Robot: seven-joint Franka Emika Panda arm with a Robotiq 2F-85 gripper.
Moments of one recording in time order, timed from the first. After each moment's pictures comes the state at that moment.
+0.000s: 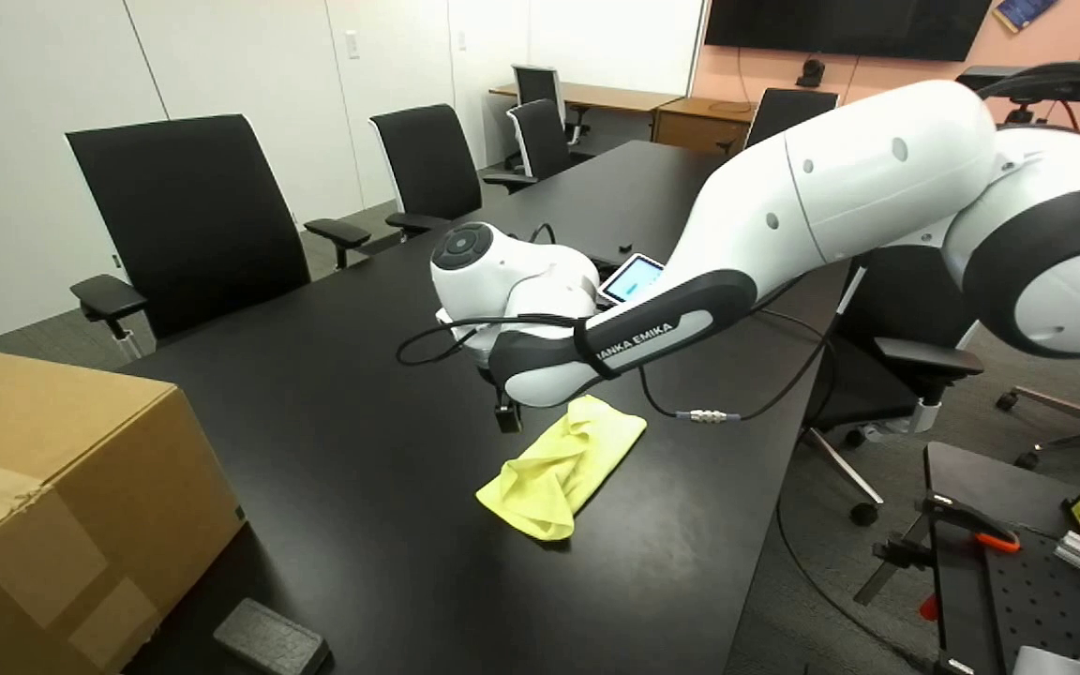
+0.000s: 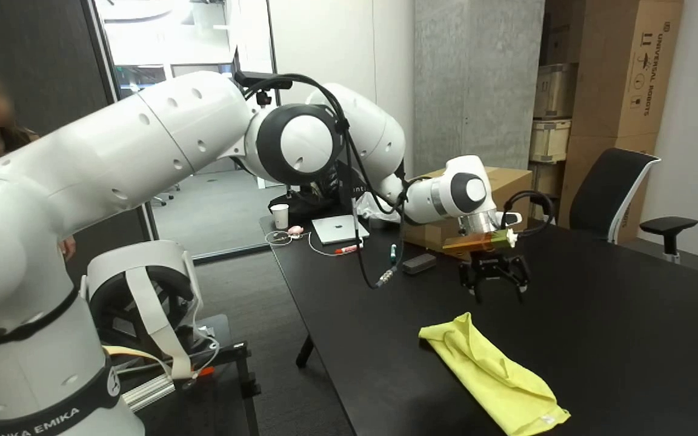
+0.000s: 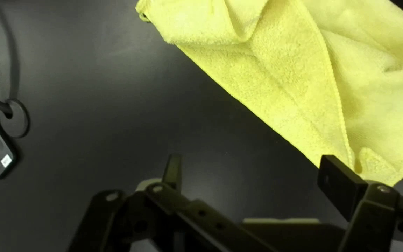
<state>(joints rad) 0.19 1.15 -0.08 -1.00 -0.39 2.12 -0.18</state>
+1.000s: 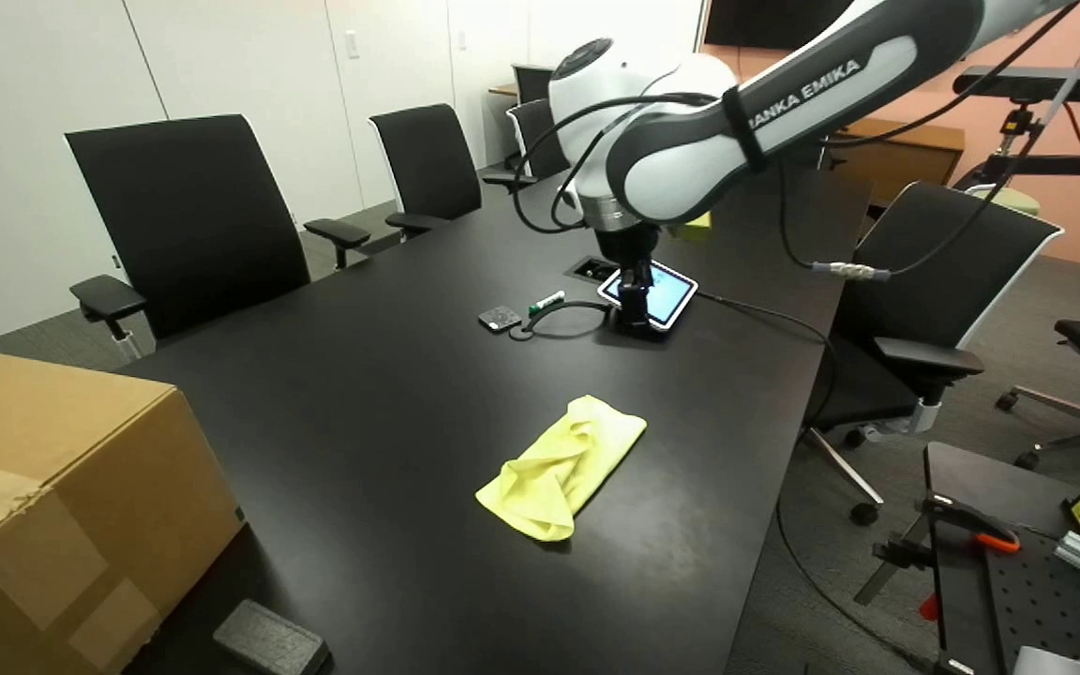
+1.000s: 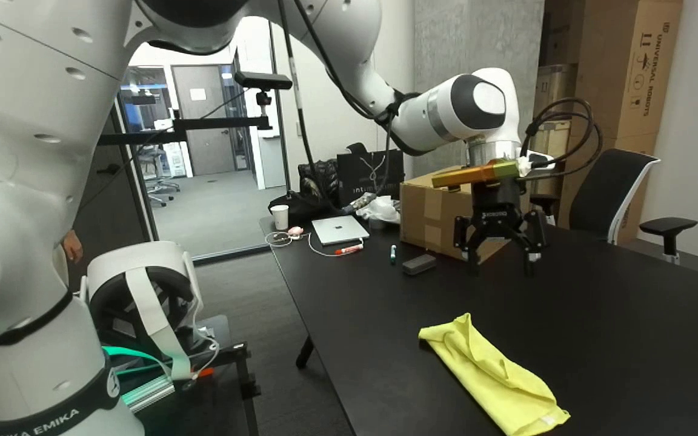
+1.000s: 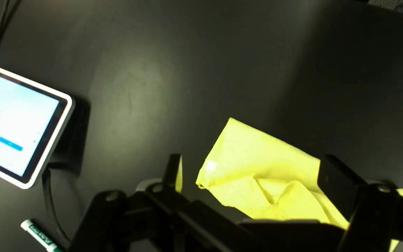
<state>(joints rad) 0.06 0.52 -0.08 -1.63 -0.36 1.94 -0.17</state>
